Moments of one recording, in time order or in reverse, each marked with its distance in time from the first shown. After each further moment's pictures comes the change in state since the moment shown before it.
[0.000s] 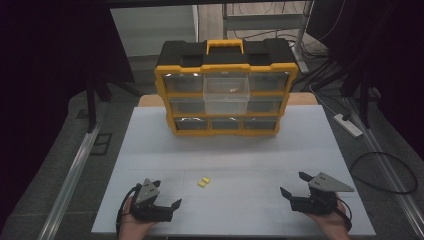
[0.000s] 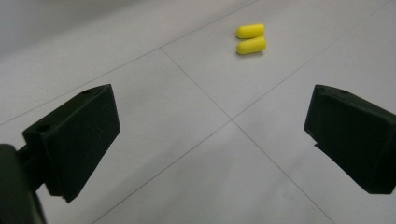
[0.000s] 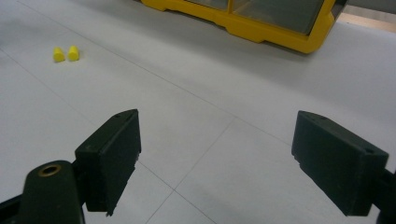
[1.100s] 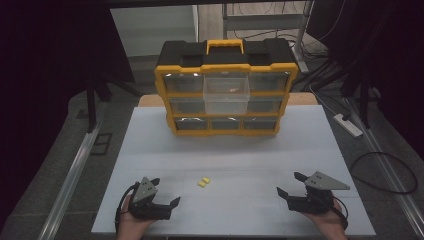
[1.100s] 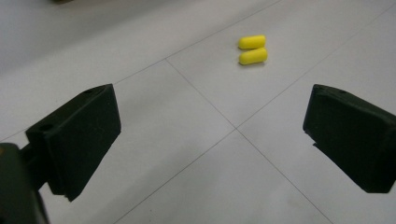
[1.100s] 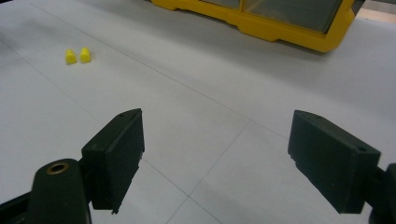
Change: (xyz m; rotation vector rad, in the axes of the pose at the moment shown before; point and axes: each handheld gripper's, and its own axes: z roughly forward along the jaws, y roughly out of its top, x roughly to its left) left arm 0.005 0.002 -0.003 -0.030 -0.002 0.003; right arm 0.005 0.004 0.006 0.011 0.035 0.011
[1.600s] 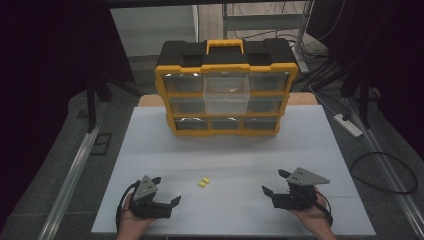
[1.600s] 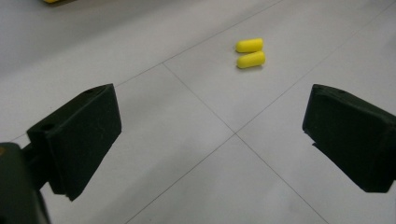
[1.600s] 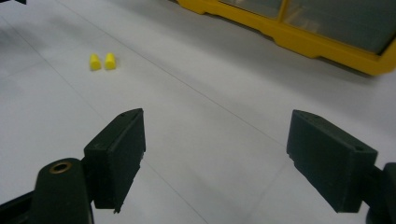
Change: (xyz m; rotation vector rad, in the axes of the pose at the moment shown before) left arm 0.002 0.002 0.003 0.000 -0.025 0.005; right arm 0.026 0.020 0.027 0.020 0.058 -0.053
